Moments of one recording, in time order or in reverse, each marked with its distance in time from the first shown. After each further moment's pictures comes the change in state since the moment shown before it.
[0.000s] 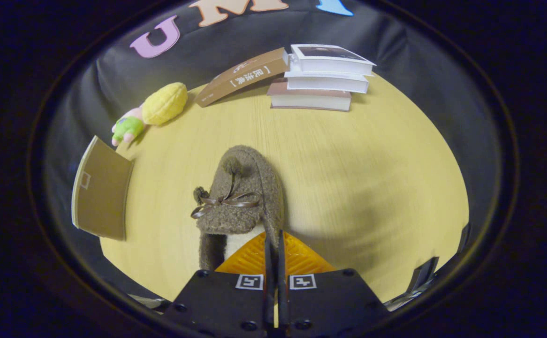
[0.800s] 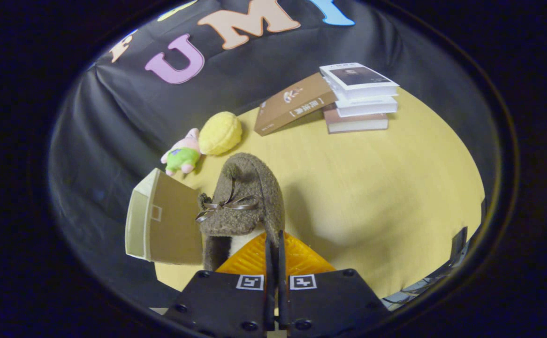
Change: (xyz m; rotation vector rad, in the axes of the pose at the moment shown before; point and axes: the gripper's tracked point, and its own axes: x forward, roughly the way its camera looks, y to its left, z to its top) arm -0.078 0.153 0.030 0.094 -0.098 0.189
